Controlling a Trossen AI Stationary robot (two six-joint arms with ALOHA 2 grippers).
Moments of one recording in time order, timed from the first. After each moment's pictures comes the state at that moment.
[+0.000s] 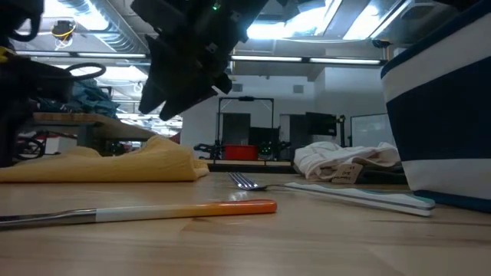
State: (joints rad) left arm -0.56 0.97 0.40 -0.68 -0.16 -1.06; right arm 0.19 2.28 1.93 -0.57 0.18 0.28
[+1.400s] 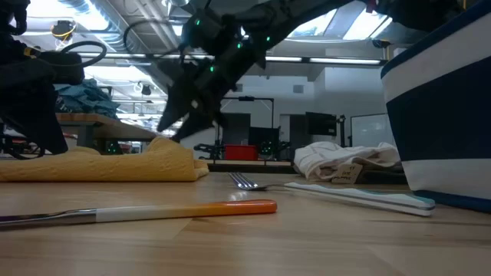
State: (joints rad) left arm -0.61 0.96 0.40 -0.69 -0.58 -1.28; right arm -0.12 2.33 1.93 -0.43 -0.12 0.32
